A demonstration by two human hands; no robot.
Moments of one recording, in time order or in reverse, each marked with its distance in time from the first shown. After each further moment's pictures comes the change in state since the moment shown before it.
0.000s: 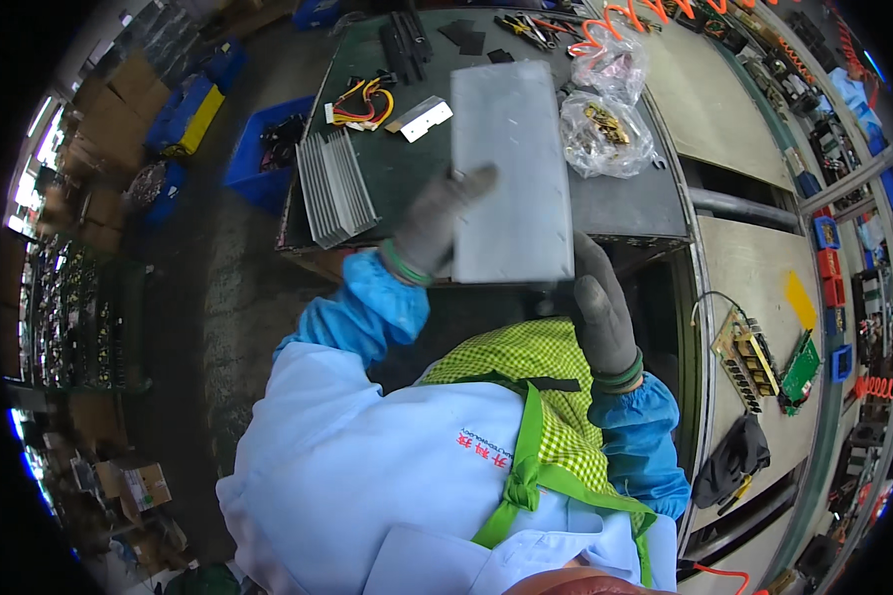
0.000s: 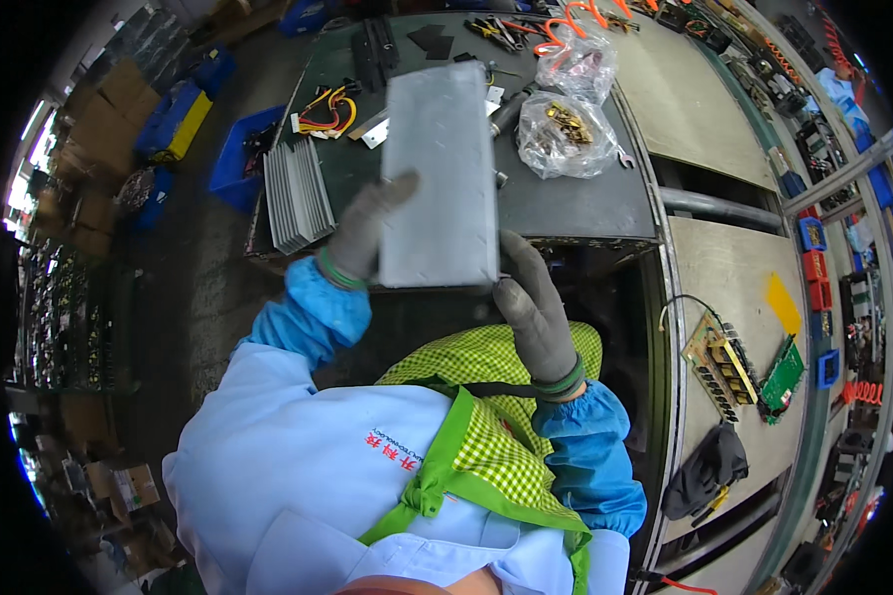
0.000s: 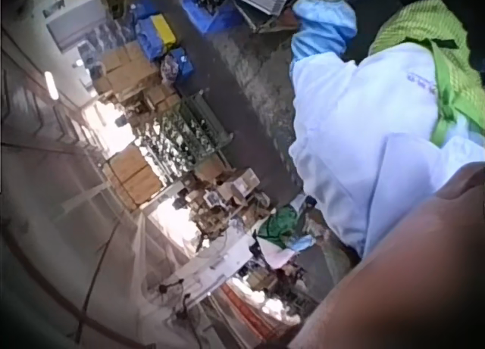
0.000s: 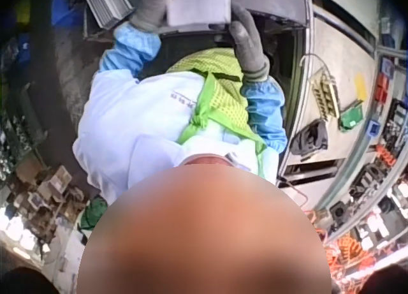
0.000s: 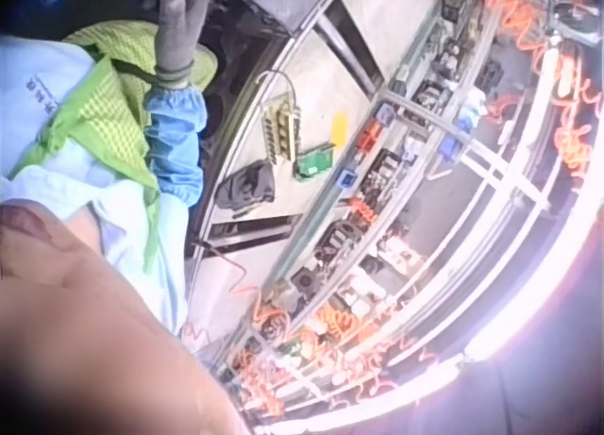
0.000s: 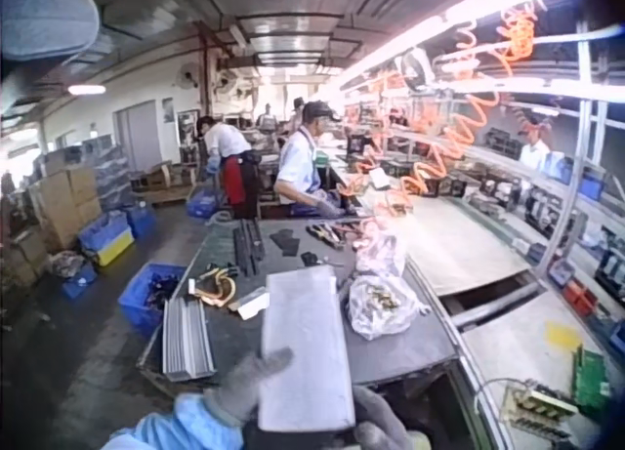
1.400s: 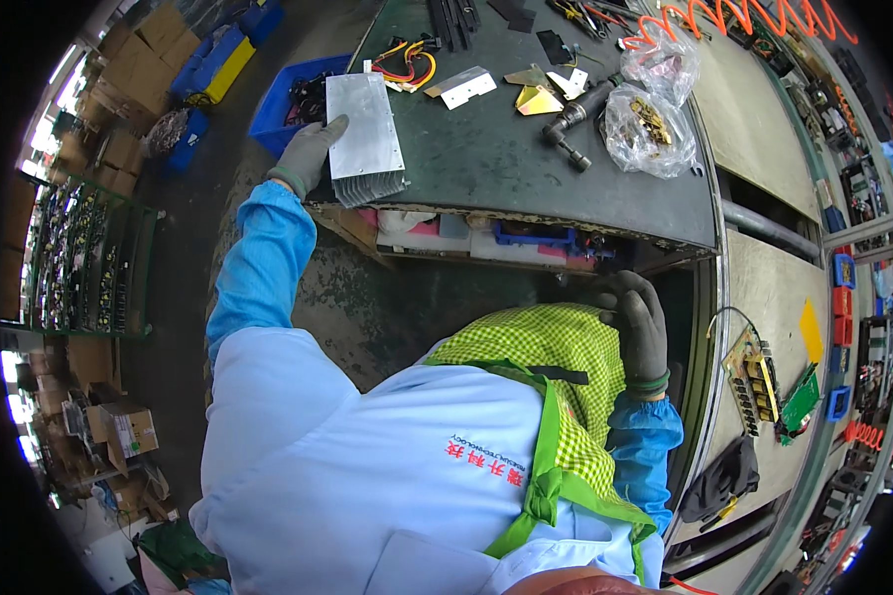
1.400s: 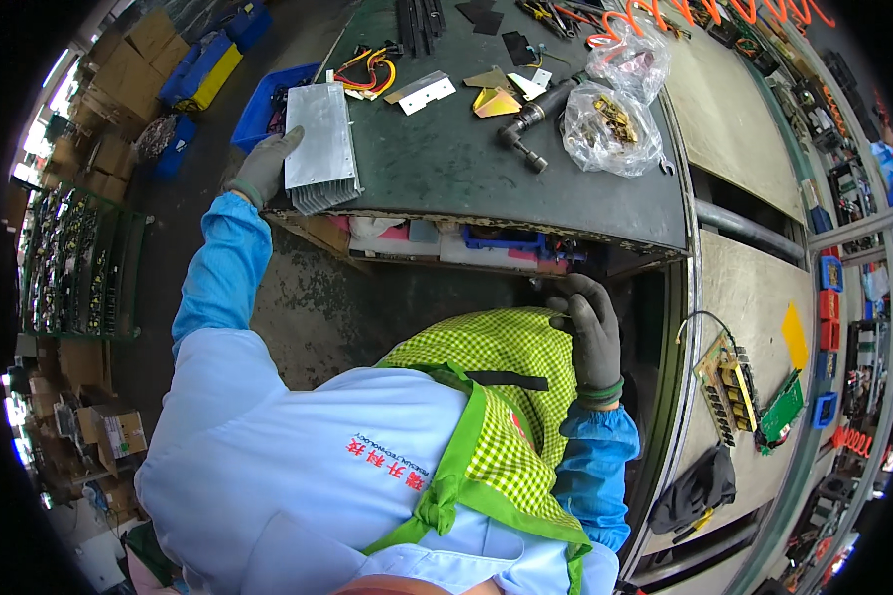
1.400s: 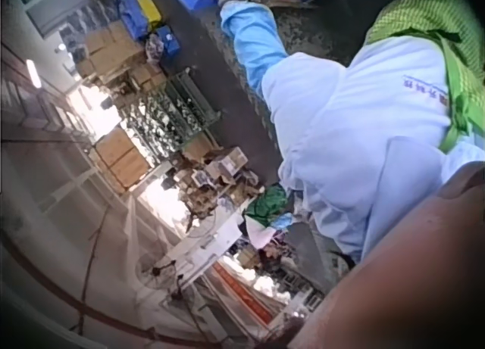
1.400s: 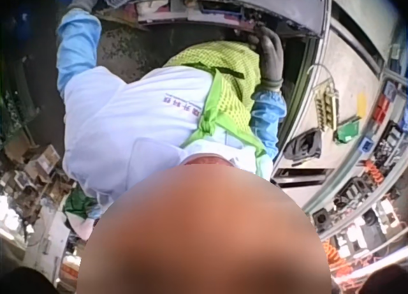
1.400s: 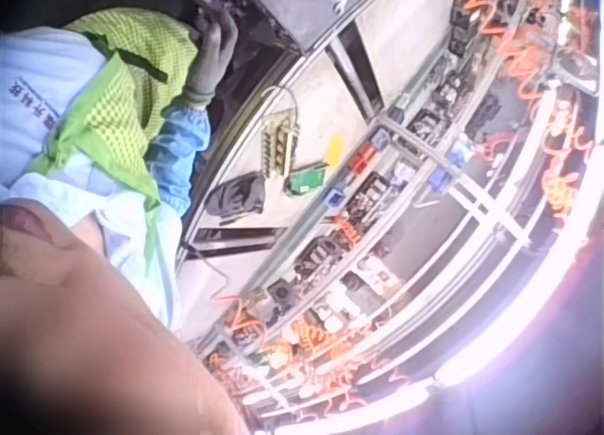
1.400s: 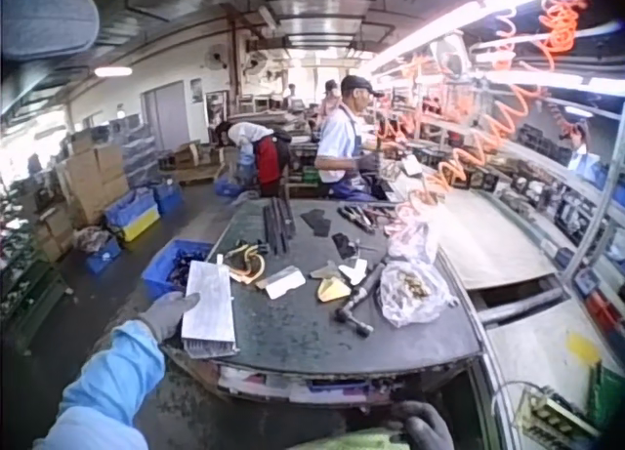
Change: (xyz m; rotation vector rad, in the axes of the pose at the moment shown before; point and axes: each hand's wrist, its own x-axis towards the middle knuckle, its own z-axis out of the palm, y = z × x) left_hand -0.021 0.043 -0.232 0.432 0.563 -0.096; right_hand -0.034 0.046 -0.055 -0.002 0.269 0.200
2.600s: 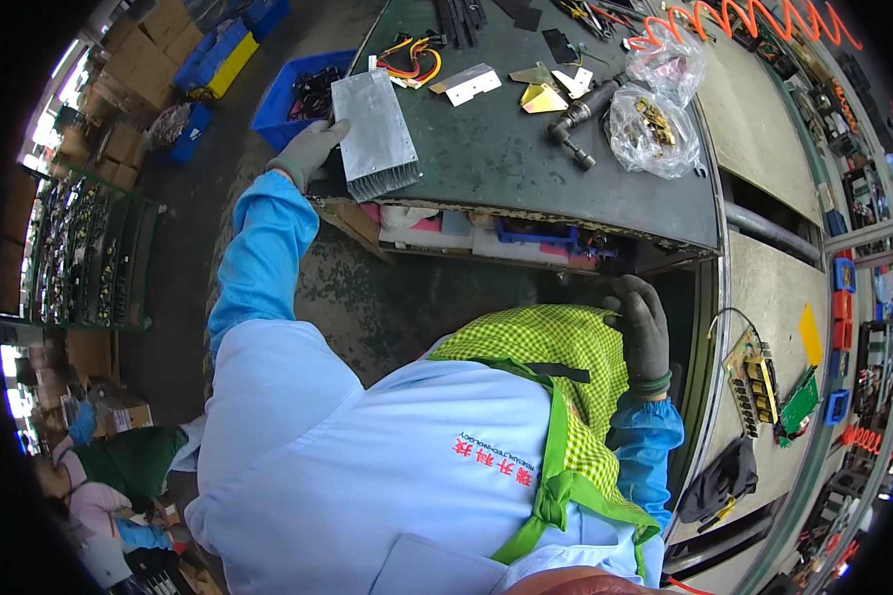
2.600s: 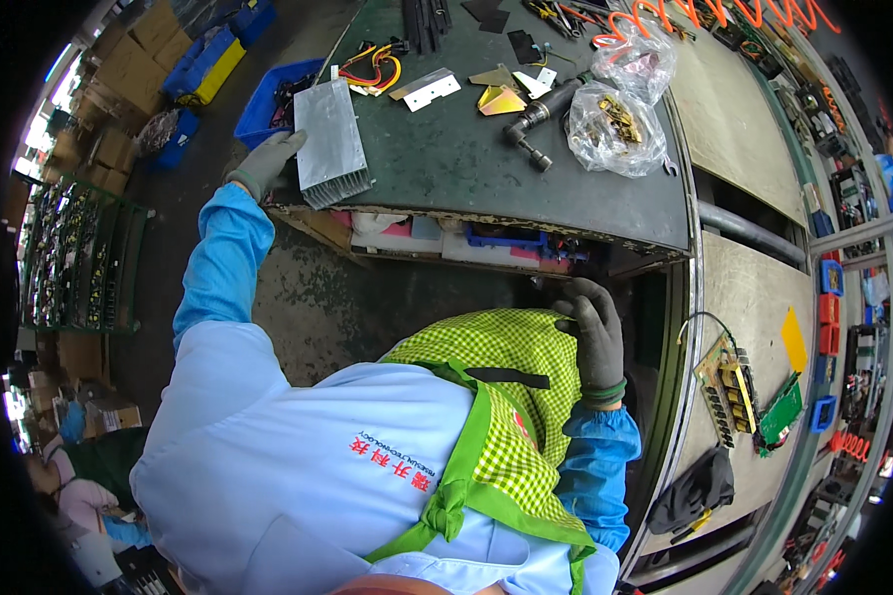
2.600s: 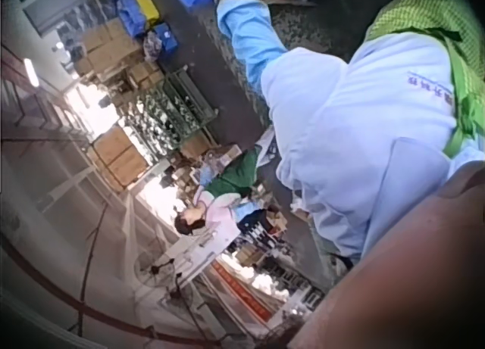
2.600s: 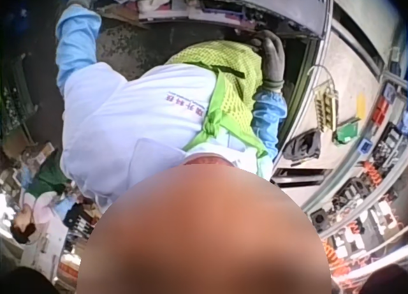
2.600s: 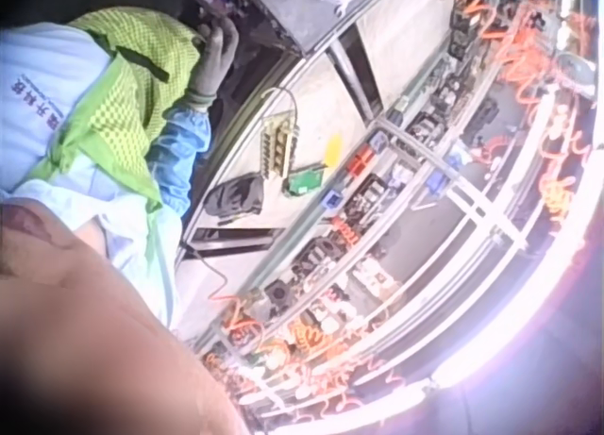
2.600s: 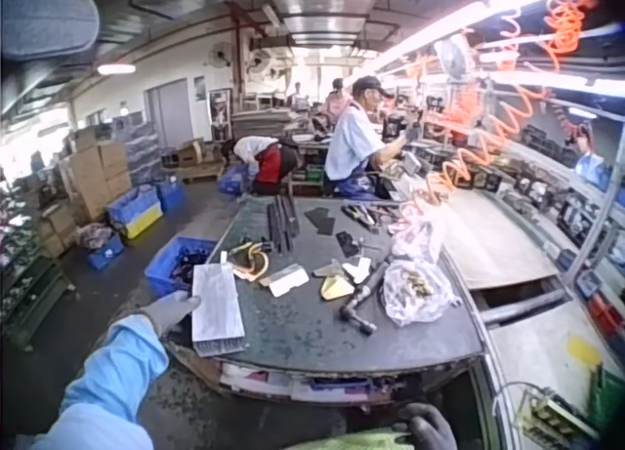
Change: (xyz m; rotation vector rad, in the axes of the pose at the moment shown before) left_hand 0.009 -0.005 -0.017 0.580 0.139 -0.030; right_hand -0.002 0.005 -0.008 -0.072 0.032 0.029
